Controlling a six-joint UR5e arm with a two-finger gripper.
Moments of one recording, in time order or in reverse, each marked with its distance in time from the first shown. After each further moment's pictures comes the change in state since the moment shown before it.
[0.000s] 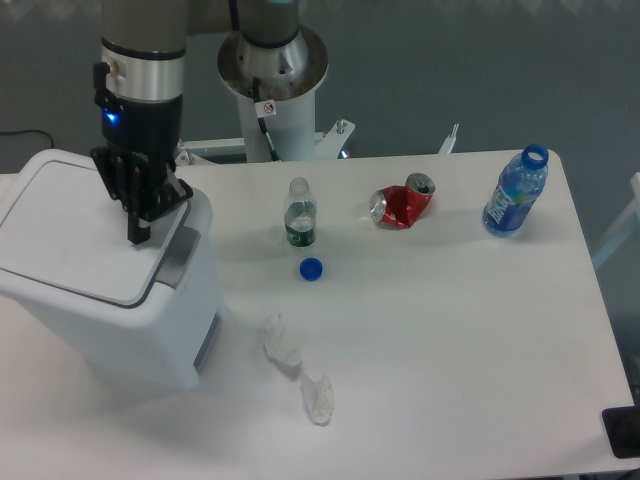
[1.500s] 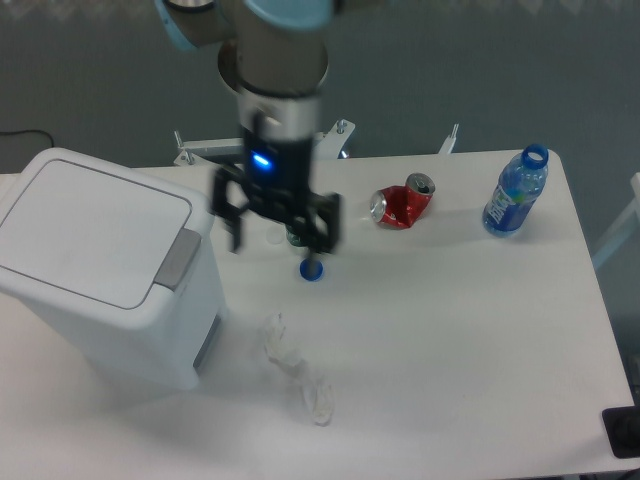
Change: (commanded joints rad) arm 0.308 -0.197 0.086 -0.003 0.152 0.018
